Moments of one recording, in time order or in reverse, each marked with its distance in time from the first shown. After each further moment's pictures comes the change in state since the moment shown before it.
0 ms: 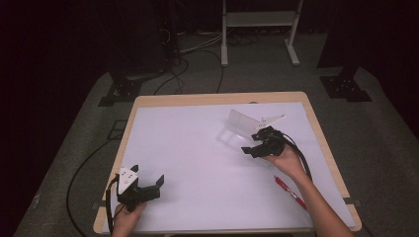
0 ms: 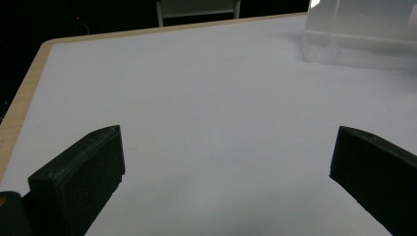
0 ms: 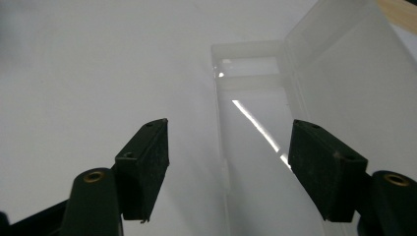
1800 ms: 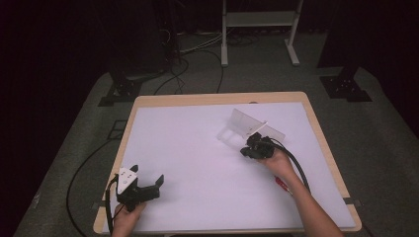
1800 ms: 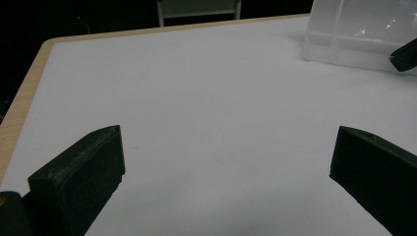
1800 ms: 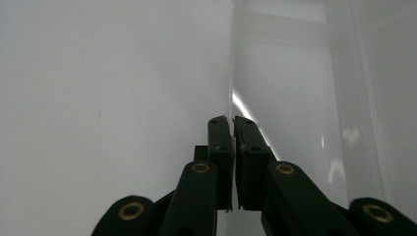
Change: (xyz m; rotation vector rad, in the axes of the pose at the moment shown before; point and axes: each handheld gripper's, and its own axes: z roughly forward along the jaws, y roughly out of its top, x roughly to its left) left arm 0.001 0.000 0.000 0.001 0.003 -0.013; right arm 0.002 -0.010 0.048 0.141 0.005 -0.075
